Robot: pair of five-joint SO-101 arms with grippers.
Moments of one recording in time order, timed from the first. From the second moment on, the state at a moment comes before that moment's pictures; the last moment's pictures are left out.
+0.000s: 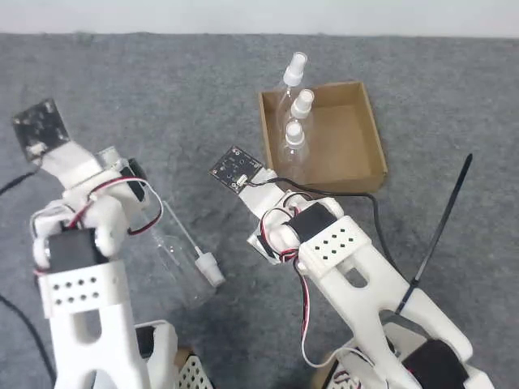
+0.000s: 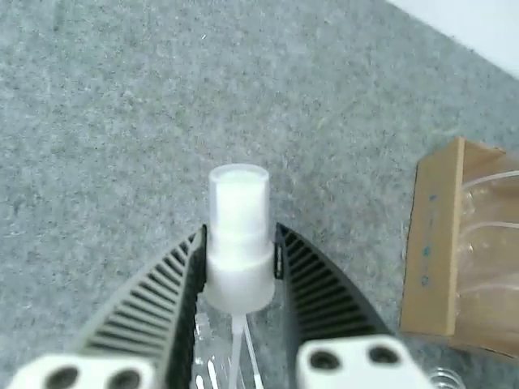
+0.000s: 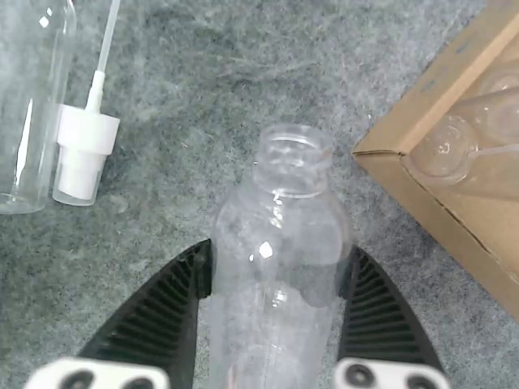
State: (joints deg) left arm -17.1 -50.6 42.8 66.2 23.5; right arm -39.7 -23.2 39.6 58.8 14.2
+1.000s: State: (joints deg) left arm -17.1 -75.2 59.0 57.5 39.0; right arm -41.9 -23.2 44.3 54.2 14.3
